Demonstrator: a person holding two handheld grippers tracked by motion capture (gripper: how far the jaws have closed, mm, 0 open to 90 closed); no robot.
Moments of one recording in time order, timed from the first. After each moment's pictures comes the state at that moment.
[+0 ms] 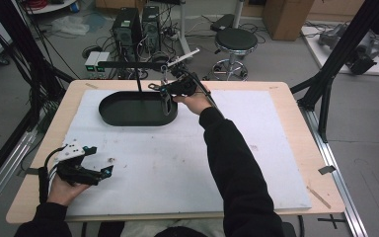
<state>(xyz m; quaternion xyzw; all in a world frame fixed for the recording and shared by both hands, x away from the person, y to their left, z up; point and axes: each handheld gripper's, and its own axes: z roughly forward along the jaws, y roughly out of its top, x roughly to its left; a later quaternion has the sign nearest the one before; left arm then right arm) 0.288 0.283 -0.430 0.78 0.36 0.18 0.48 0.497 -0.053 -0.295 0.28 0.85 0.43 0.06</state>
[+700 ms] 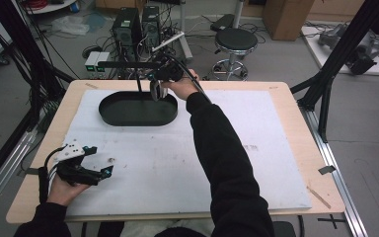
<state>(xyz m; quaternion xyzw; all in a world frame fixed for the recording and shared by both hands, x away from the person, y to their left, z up) 0.288 0.284 -0.430 0.78 0.36 0.18 0.49 0.517 -0.015 -0.262 0.26 0.86 0.43 0.10</state>
